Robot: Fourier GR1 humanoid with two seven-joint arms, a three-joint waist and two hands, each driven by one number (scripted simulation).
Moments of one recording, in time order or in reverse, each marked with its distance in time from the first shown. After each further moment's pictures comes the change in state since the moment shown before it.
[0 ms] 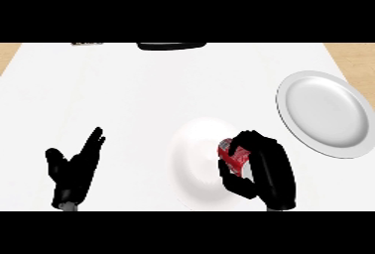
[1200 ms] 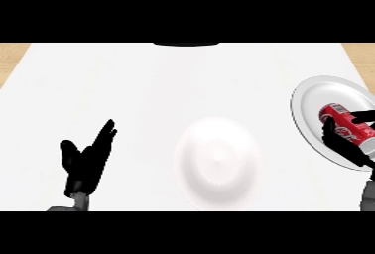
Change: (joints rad) left arm -0.066 -0.039 -0.015 0.030 -0.035 -0.034 0.001; right arm -0.049 -0.213 -0.586 0.089 -0.540 -0.325 -0.147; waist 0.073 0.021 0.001
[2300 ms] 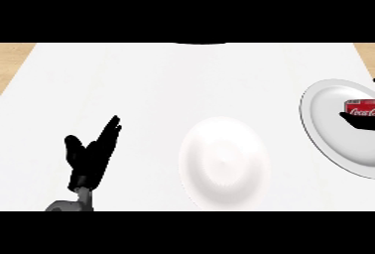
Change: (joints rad) left arm -0.037 -0.014 0.007 0.019 -0.008 -0.040 0.001; right arm -0.526 -0.341 -0.198 1.161 -0.135 0.201 -0.382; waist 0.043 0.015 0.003
